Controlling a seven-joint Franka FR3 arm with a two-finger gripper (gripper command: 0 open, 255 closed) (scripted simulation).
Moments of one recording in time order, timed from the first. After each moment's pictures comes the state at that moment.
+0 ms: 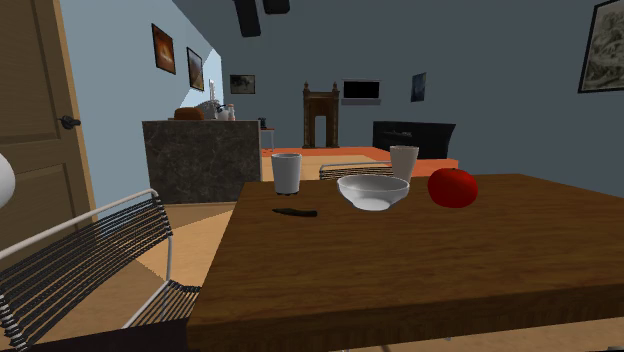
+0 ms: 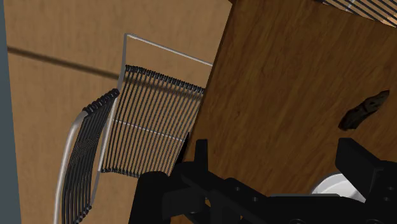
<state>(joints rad) 0.02 -0.82 0.00 -2.27 0.06 1.62 -0.15</state>
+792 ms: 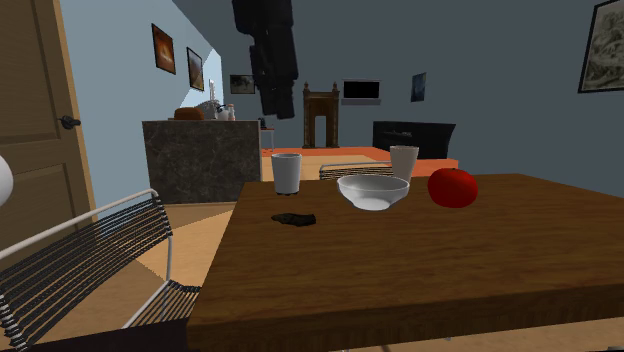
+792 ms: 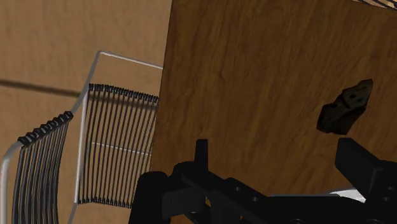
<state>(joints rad) 0.04 -0.72 0.19 -2.42 0.17 1.84 0.08</state>
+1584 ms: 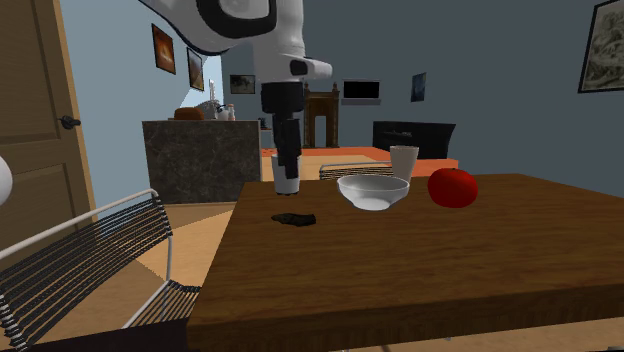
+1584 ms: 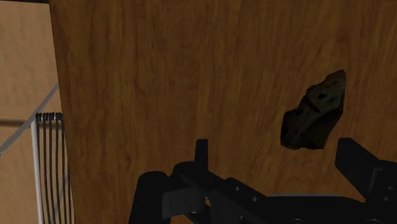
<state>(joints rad) 0.05 -0.41 0.43 -2.42 0.24 2.11 0.36</state>
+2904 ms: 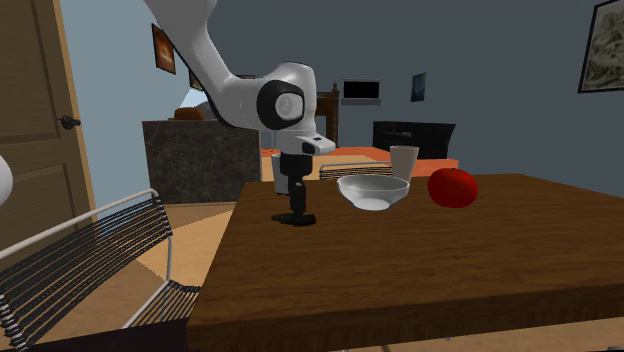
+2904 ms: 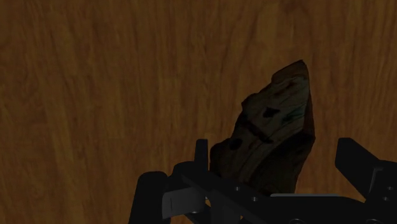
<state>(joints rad) 0.05 0.11 0.59 -2.28 0.00 2.43 0.75</state>
